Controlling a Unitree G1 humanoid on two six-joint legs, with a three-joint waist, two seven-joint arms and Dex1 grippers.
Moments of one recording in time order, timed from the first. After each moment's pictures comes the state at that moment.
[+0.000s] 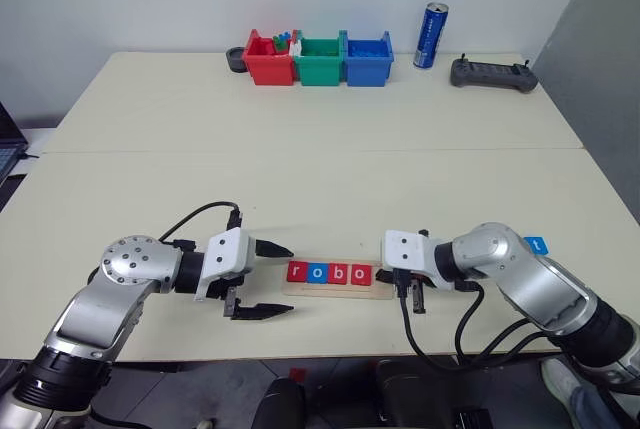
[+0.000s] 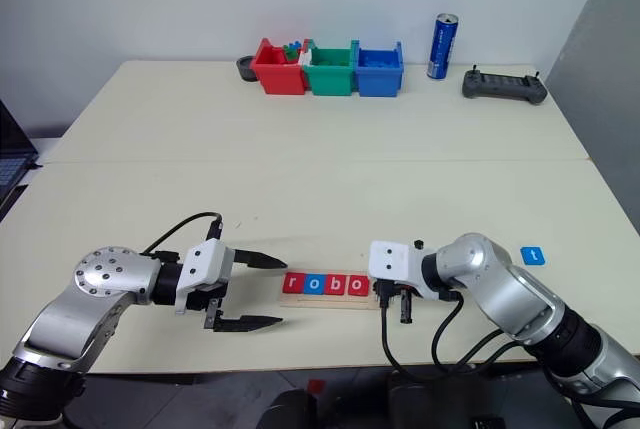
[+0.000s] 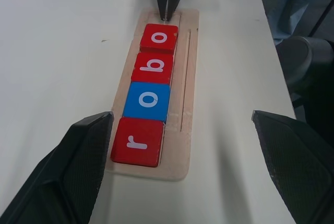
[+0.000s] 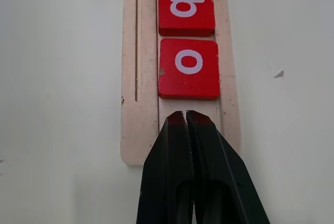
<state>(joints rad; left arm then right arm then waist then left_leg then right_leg) -0.16 0.88 -0.07 -0.23 -0.35 0.20 -1.28 -0.53 -0.75 0.57 -0.44 0.07 0.77 0.99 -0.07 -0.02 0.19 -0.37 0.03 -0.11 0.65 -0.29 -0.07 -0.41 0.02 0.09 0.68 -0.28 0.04</state>
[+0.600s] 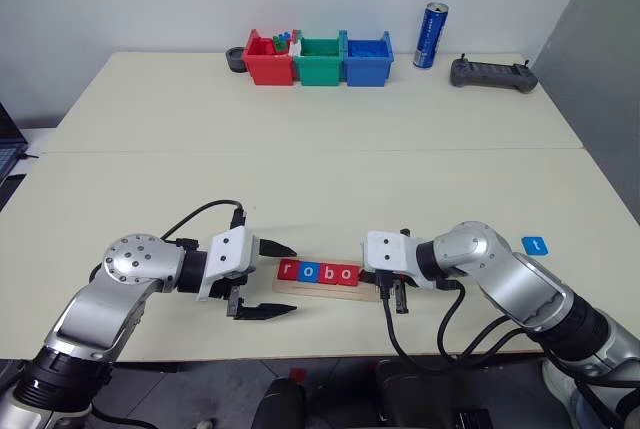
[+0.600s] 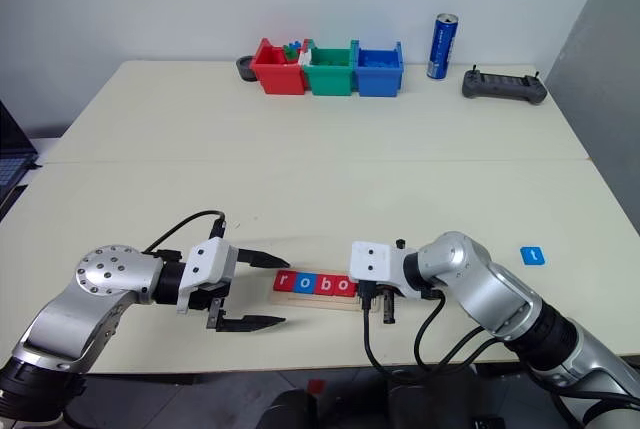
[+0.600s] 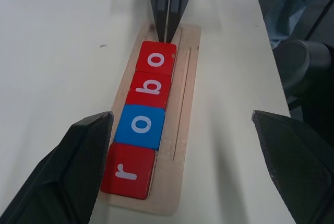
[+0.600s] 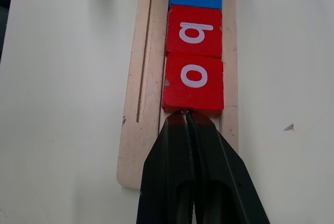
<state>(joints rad) -0.17 0.88 -0.07 -0.27 -0.35 0.24 -1.26 -0.57 -0.67 0.61 -0.42 0.05 0.77 0.99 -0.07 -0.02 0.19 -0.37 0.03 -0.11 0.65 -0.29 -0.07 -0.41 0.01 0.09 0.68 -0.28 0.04</state>
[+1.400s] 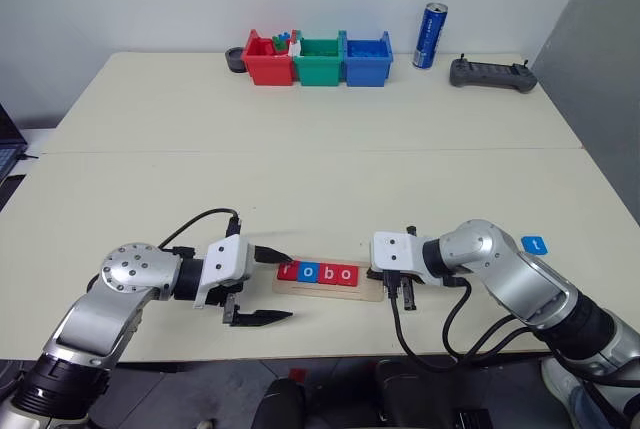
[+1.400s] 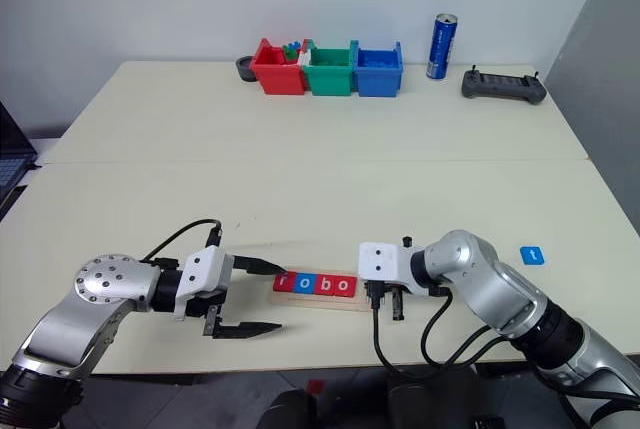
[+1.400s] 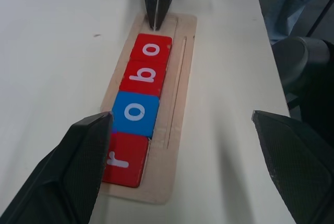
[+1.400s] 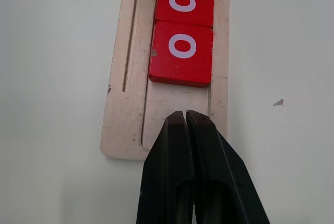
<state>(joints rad) -0.11 0.88 -0.07 -0.22 -0.35 0.15 -1.28 -0.57 -0.71 0.61 -0.37 0.00 0.68 1.01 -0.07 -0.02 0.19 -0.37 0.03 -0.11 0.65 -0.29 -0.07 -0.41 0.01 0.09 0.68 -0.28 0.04</state>
